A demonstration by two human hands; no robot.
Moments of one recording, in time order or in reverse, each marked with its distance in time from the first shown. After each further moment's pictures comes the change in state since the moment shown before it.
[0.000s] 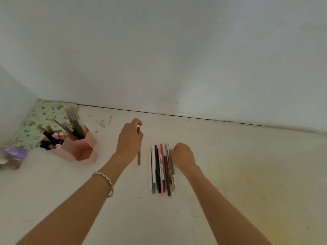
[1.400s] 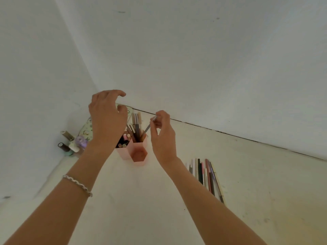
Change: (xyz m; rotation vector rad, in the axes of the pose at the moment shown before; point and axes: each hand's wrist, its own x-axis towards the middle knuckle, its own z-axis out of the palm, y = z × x) left_hand 0.005 -0.059 -0.210 0.120 0.543 0.002; right_hand -0.042 -0.223 0.065 0.640 0.234 -0.745
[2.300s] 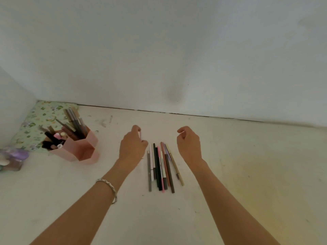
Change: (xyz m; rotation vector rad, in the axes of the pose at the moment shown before) left_hand -0.130 0.087 0.155 -0.059 -0.673 -0.117; right_hand -0.056 0.106 -0.202 -0.366 0.149 0.539
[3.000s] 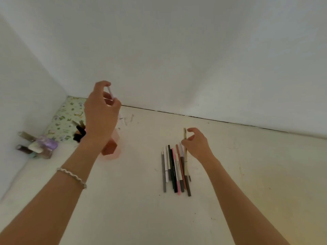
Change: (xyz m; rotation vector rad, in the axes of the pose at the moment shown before) left_hand 0.024 -0.023 -0.144 -0.223 0.603 0.171; right_hand 0.008 -0.028 0.017 0.020 -0.286 0.143
